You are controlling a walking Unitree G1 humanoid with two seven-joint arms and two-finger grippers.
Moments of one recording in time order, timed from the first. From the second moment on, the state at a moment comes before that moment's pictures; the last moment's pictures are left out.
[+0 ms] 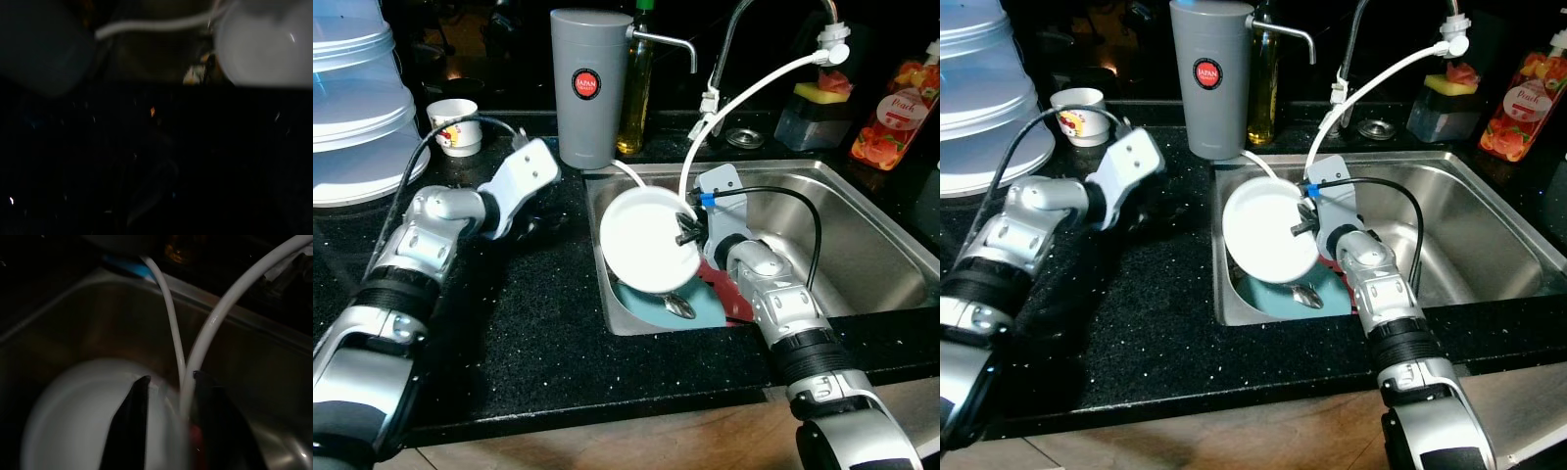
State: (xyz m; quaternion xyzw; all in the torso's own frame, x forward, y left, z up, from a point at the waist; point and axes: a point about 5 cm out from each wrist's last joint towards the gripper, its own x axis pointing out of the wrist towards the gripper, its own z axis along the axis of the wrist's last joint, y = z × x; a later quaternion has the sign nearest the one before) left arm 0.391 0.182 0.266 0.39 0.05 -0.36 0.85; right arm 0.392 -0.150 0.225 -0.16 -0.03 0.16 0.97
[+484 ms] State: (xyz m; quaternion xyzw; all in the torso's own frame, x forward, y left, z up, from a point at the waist) left arm 0.411 0.228 0.264 0.33 0.04 -0.10 0.94; right arm 0.394 -0.157 0.234 -0.14 -0.07 0.13 0.98
